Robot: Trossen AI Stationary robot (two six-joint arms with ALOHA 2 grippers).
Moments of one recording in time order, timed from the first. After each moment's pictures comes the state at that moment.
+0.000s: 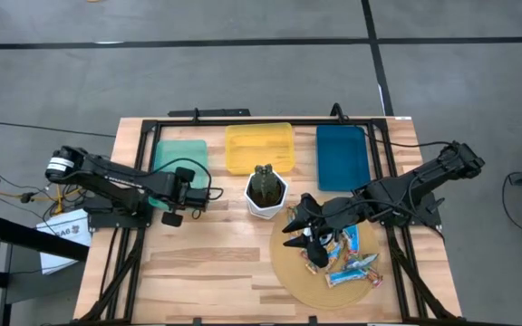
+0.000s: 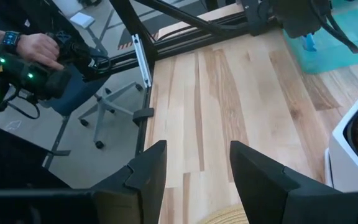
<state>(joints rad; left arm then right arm) -0.08 1.33 0.76 -1.09 -0.27 0.12 0.43 1.39 1.26 -0.40 0.11 0.47</state>
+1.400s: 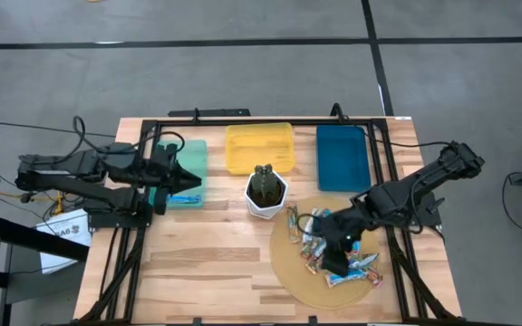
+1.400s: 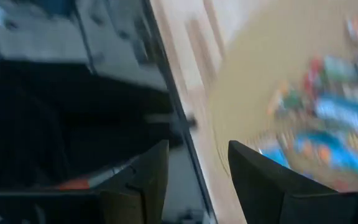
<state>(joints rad) -0.08 0.71 0.93 -0.41 -0.02 -0.31 0.49 1.39 1.26 -0.83 -0.31 0.93</state>
